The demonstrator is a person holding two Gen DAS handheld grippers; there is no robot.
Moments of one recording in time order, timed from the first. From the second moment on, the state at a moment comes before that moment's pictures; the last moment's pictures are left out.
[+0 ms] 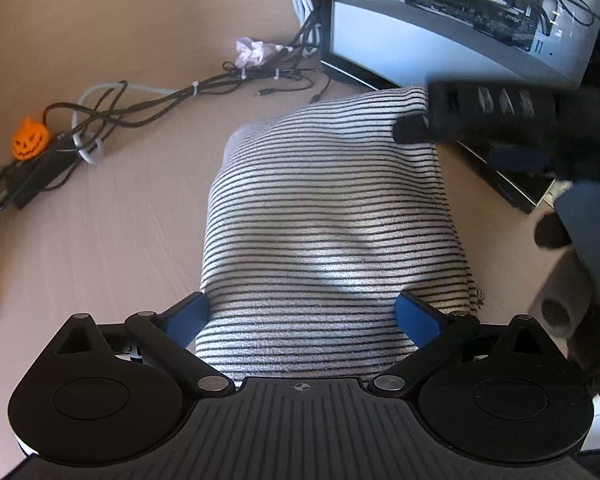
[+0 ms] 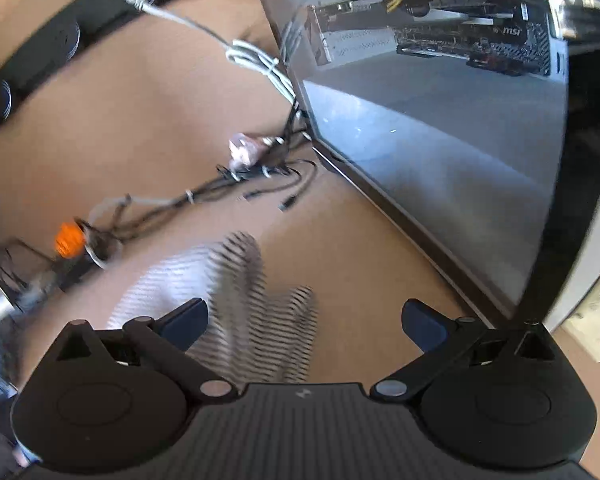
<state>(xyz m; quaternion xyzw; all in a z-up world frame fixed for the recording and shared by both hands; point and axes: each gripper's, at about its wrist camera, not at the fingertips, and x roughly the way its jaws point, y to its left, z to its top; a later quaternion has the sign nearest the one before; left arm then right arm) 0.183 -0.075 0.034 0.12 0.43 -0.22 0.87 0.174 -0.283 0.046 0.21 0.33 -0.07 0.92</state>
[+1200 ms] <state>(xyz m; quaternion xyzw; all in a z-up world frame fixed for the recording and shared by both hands) 0.174 0.001 0.049 0.06 0.44 -0.14 0.89 0.254 -0.205 0.016 0.10 0.38 0.12 0.91</state>
